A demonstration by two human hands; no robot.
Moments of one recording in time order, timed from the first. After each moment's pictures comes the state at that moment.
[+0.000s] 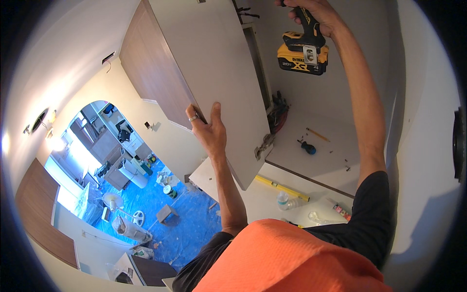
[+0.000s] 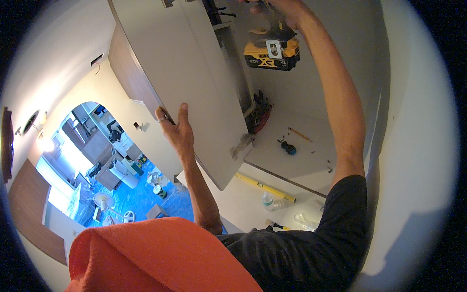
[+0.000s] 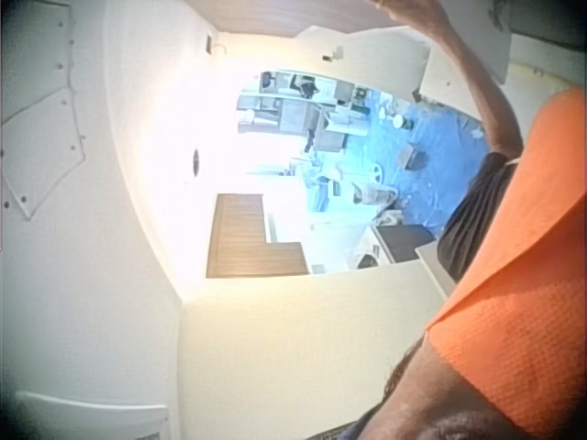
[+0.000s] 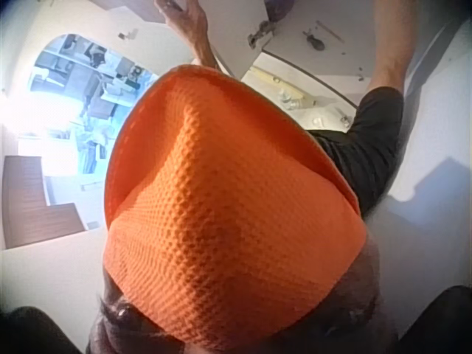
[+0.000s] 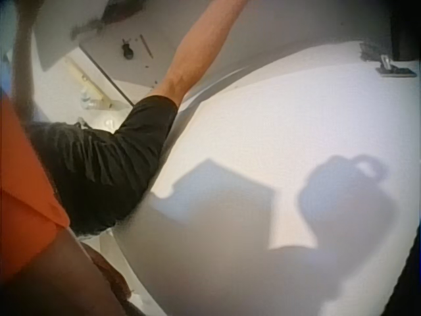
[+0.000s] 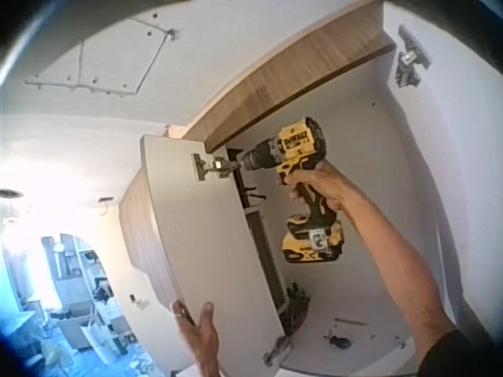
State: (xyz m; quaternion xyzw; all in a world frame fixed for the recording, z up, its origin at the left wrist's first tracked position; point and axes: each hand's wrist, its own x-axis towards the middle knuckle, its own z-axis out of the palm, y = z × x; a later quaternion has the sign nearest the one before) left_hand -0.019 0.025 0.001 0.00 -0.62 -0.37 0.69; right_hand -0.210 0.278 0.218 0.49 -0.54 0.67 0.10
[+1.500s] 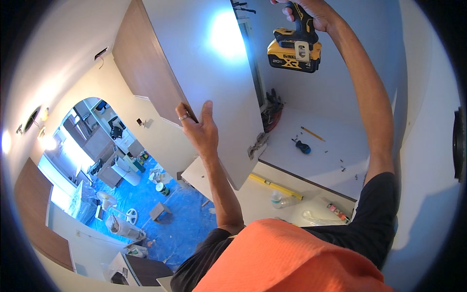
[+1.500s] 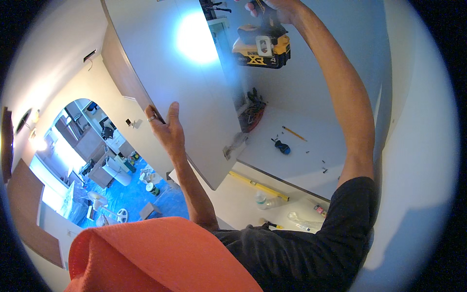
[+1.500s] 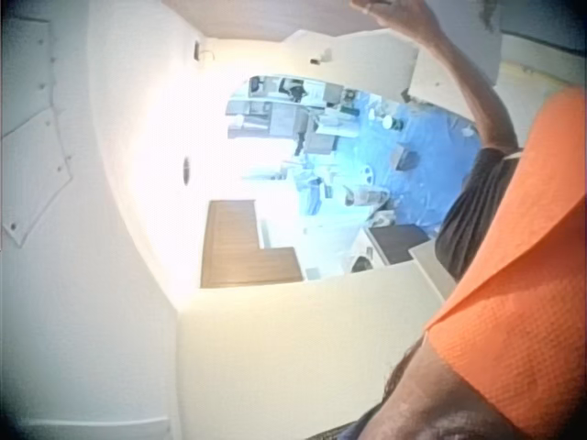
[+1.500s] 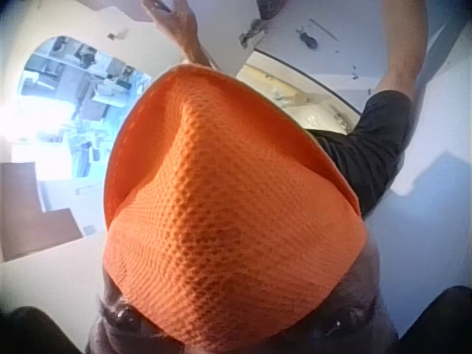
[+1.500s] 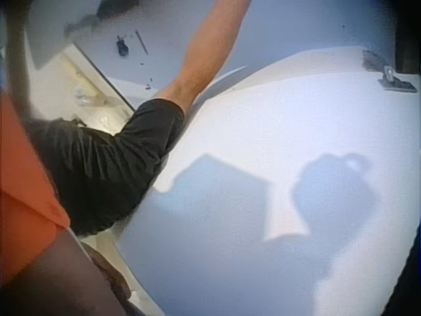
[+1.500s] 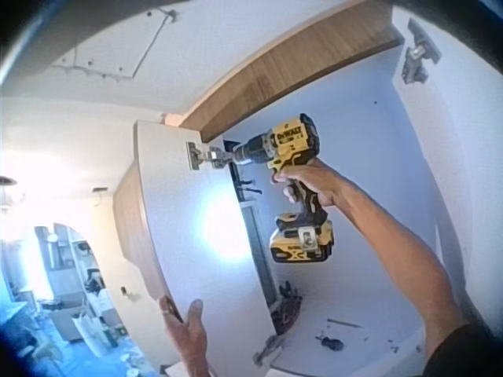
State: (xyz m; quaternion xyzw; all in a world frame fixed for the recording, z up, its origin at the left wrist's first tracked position) left_hand -0.024 0.022 0.004 0.01 -0.62 -0.37 0.69; right_hand -0.235 0.259 0.230 0.51 -0.54 0.67 0.01
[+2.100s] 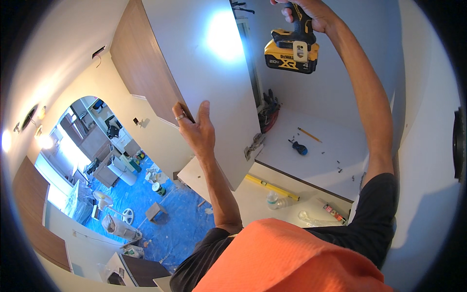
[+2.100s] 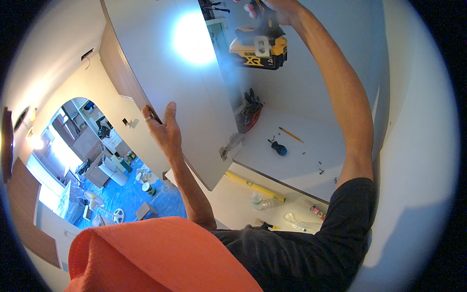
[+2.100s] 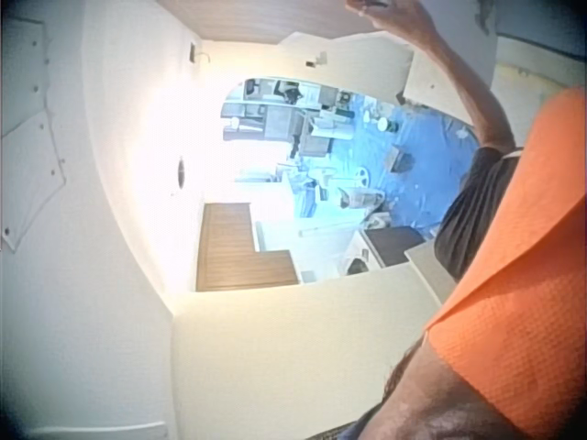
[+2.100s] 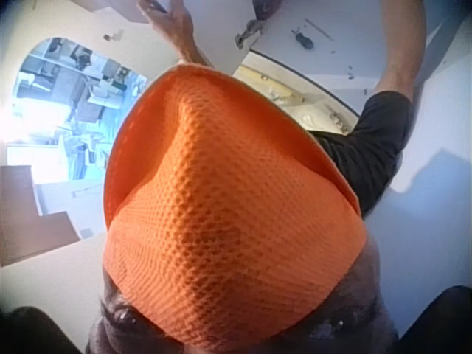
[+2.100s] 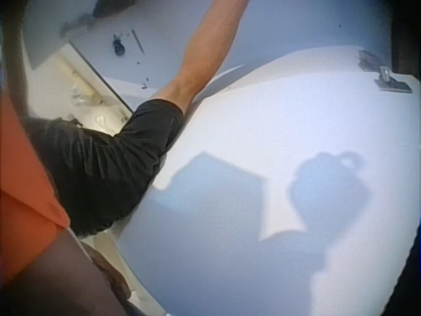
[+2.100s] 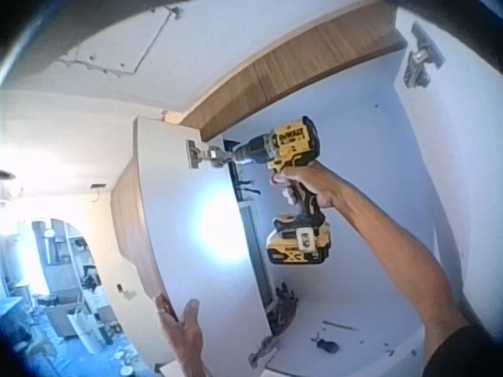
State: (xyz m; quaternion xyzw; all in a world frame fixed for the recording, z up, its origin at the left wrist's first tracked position) left_hand -0.024 0.025 0.005 0.02 -0.63 -0.38 0.68; right_hand -0.248 0.259 0.230 0.50 -0.53 0.68 -0.03
